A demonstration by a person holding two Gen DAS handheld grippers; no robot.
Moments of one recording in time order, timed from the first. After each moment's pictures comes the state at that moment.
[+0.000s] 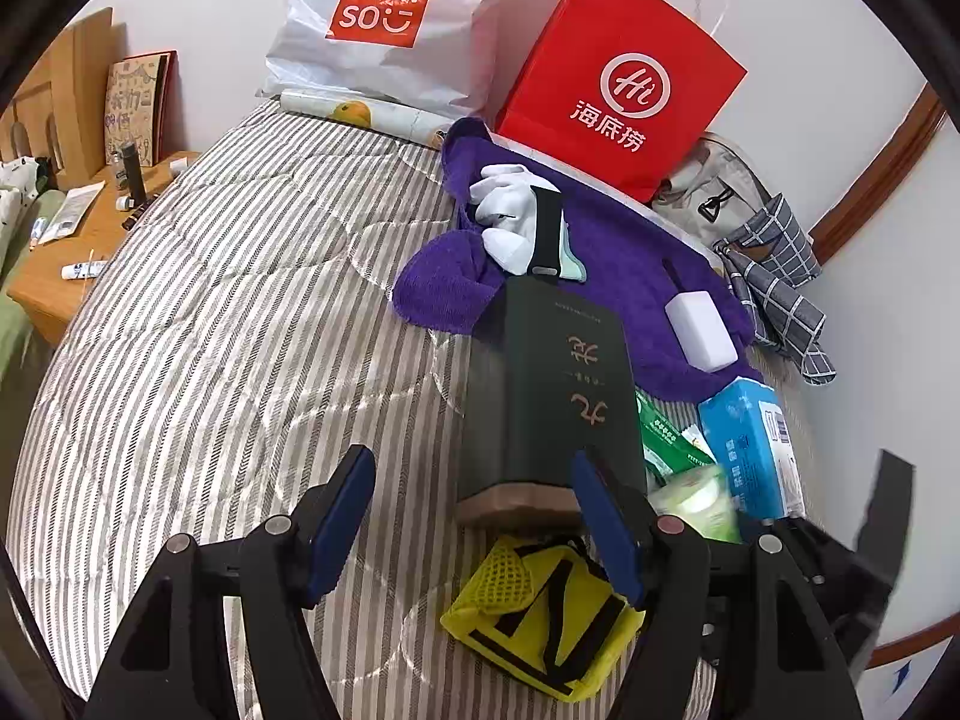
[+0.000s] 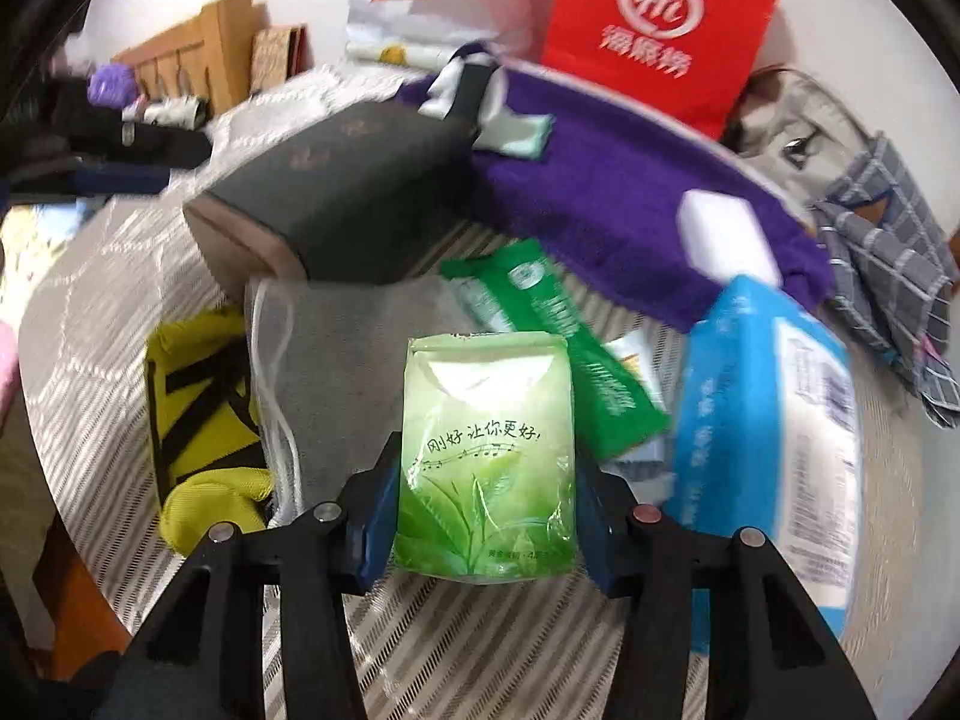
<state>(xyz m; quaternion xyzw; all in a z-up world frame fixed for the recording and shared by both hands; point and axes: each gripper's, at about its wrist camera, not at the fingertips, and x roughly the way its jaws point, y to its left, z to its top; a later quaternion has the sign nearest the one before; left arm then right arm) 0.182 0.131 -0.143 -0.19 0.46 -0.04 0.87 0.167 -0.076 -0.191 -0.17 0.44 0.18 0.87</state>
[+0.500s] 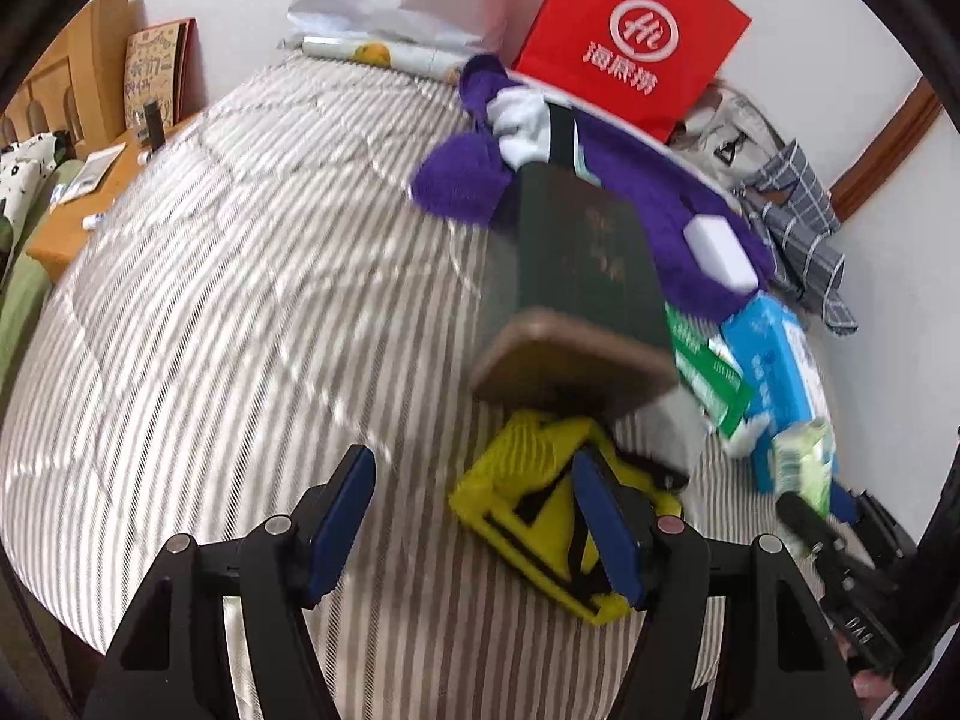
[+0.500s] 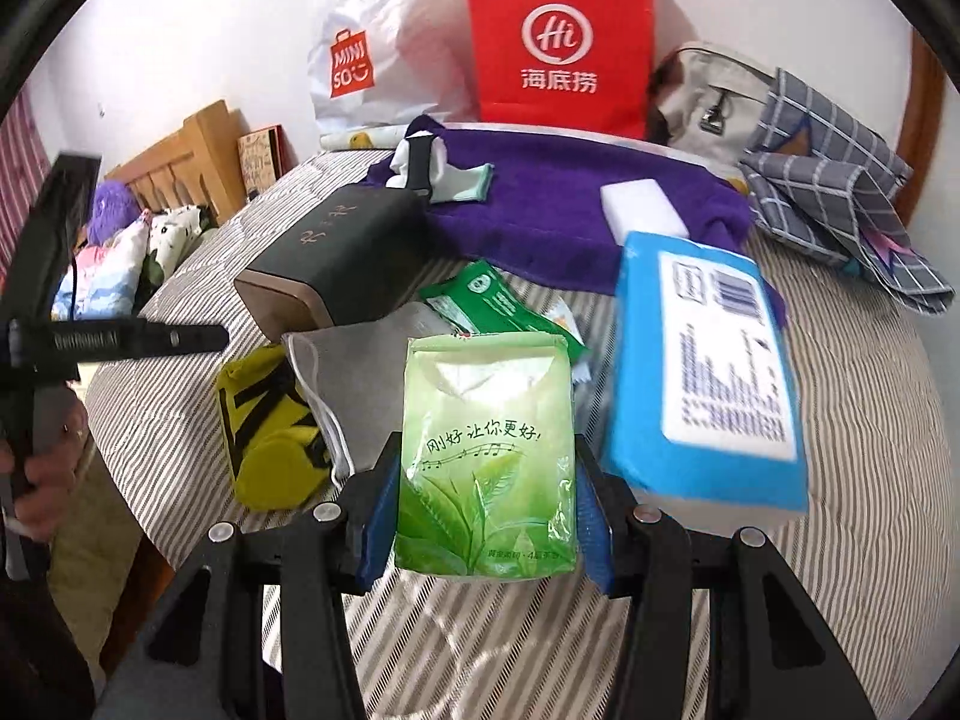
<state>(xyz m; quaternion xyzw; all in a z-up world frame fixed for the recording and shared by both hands) 0.139 0.110 -0.177 -0.17 0.50 -0.02 0.85 0.125 -0.139 -0.169 -0.04 0.41 0.19 0.89</state>
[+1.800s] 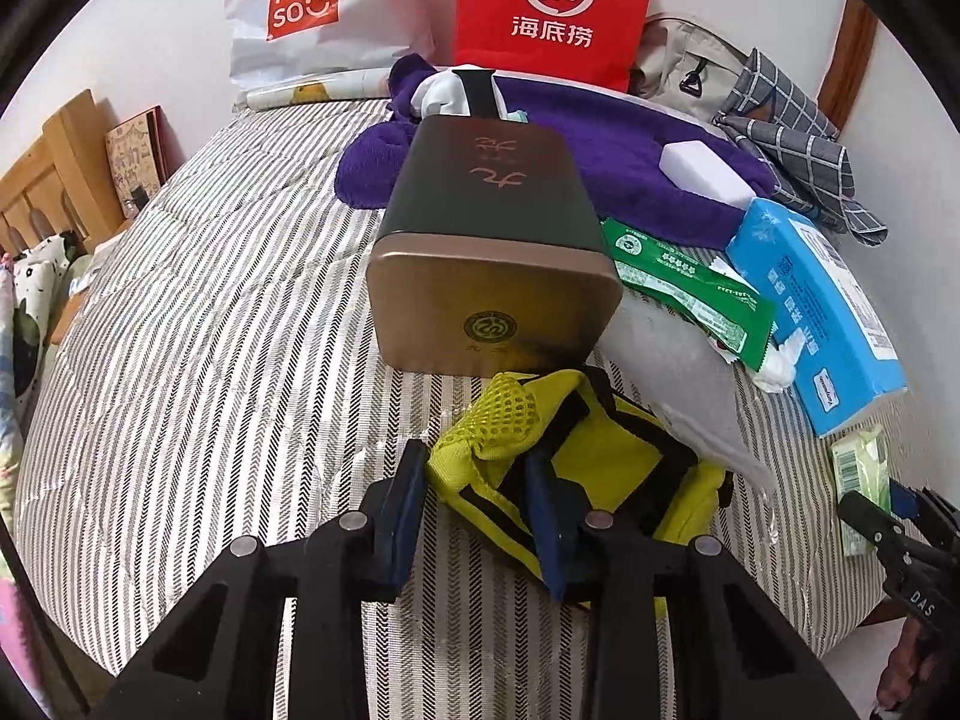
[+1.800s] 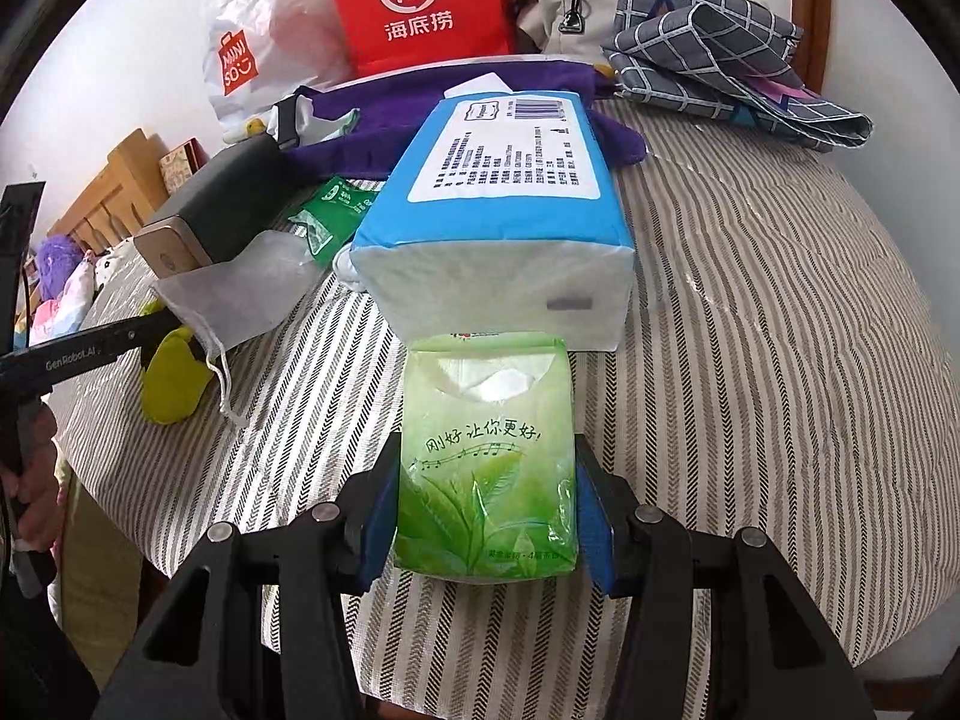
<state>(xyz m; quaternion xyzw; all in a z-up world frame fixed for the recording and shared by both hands) 0.135 0.046 -0.188 -0.05 0.47 0.00 0.88 0.102 -0.219 -0.223 0.02 0.45 0.11 0.89</state>
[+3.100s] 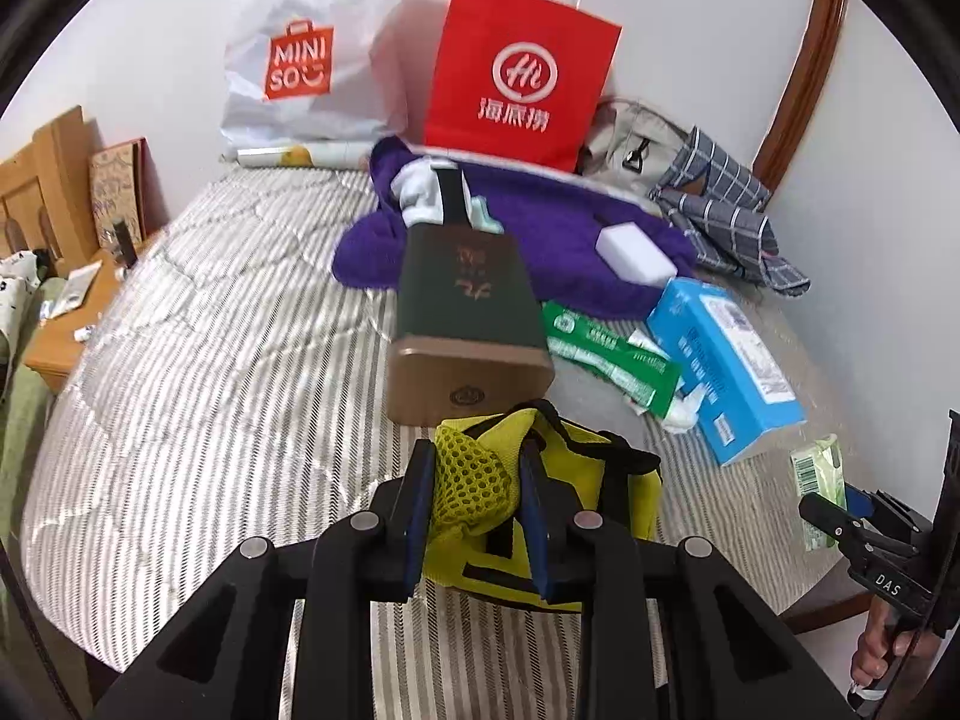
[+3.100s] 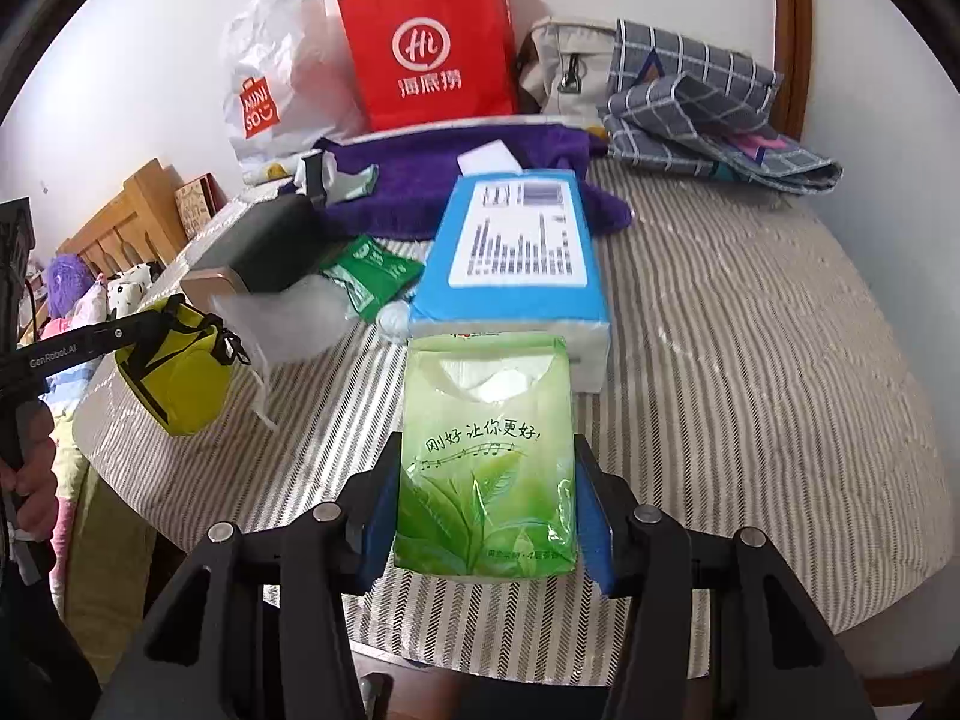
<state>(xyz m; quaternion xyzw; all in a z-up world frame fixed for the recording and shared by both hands) 0.099 0.069 -0.131 -0.09 0.40 -0.06 0.91 0.071 -0.222 -0.178 0.02 0.40 0.11 0.91</state>
